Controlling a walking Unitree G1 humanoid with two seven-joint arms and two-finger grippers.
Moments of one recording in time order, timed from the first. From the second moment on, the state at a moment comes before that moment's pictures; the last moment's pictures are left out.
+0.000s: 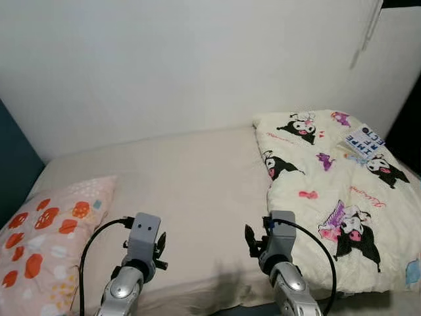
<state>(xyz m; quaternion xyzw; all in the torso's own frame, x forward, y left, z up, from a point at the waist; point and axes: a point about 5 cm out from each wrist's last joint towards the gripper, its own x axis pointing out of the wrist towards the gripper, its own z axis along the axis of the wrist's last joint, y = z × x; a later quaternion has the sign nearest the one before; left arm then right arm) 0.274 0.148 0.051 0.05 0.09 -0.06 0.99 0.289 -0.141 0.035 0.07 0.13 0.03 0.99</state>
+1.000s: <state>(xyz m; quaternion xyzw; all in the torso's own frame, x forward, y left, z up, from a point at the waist) 0.293 0.162 0.064 -0.01 0.09 0.01 1.00 0.302 -0.136 0.047 0.07 0.11 0.04 0.99</state>
